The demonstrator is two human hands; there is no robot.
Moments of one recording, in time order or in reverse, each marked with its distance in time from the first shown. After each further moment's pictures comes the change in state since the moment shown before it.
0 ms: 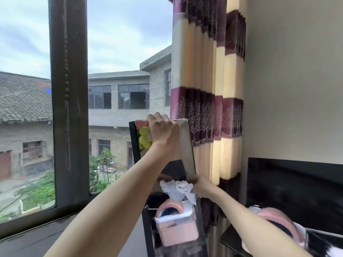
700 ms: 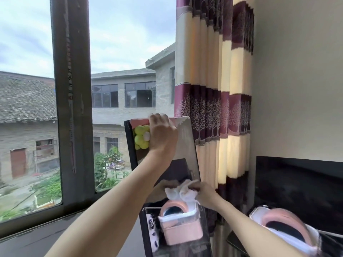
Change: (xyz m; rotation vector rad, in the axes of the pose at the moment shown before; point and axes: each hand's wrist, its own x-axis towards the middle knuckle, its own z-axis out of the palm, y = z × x) left_hand -0.006 0.002 0.015 0.194 0.035 0.023; right_hand 0.022 0.043 0.027 -0.071 0.014 -0.134
